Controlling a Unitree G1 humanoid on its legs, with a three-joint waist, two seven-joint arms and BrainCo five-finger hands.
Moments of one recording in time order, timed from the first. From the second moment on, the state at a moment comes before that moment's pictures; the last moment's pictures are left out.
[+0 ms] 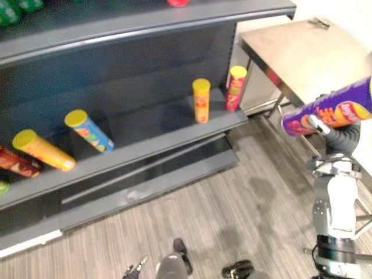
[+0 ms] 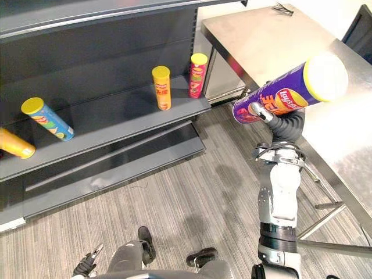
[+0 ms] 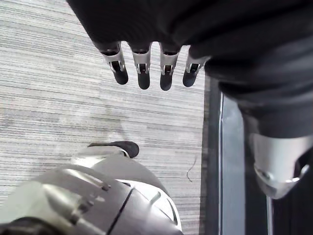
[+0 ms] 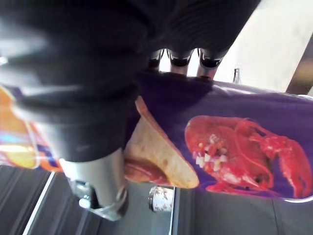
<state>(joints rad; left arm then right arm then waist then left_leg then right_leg) 0.15 0.10 0.39 1.06 -0.18 -0.12 -0.01 -0.23 -0.22 -0.25 -0.16 0.31 -0.21 -0.05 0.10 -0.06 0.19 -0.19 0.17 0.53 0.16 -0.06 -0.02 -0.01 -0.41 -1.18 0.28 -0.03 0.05</state>
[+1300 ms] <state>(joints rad) 0.12 0.09 0.32 1.10 -0.17 -0.12 0.04 0.05 -0.08 0.09 -0.21 0.43 -0.21 0.05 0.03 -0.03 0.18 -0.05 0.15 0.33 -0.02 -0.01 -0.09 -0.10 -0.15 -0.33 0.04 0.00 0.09</state>
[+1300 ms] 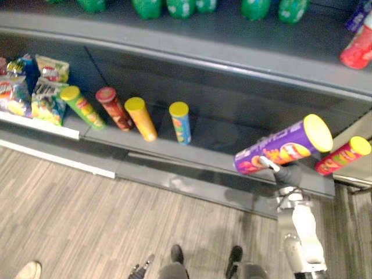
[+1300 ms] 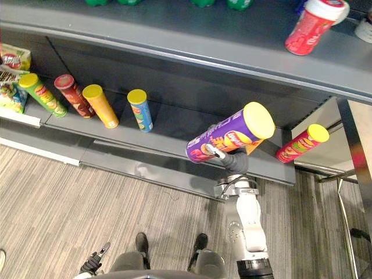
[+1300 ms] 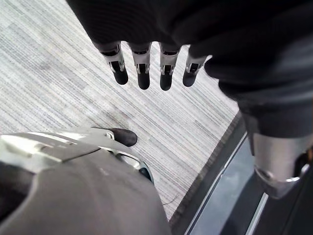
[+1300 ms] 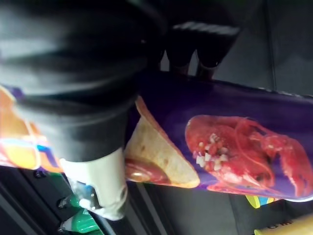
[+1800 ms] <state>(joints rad) 0.08 0.09 0.23 1.10 -0.14 -0.15 0.09 -0.02 -0.08 0.44 -0.01 0.30 -0.21 0.05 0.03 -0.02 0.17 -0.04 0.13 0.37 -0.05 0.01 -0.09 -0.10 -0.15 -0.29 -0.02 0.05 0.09</state>
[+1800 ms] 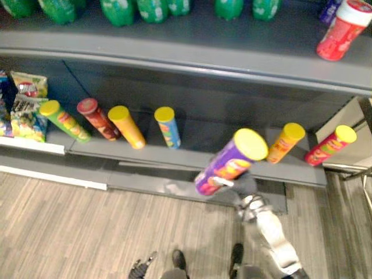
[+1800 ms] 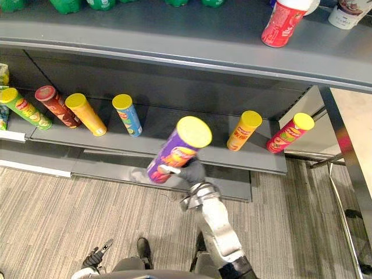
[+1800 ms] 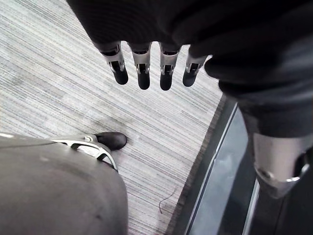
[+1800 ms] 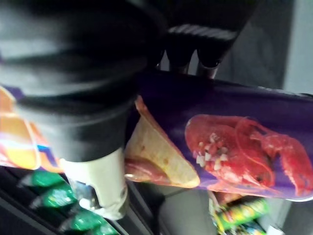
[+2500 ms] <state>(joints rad) -0.08 0.04 -0.07 0.79 -0.21 -0.21 0.18 -0.87 -0.02 -0.01 0.54 -0.08 -0.15 -0.41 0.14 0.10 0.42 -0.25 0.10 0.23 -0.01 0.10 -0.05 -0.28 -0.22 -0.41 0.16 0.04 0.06</state>
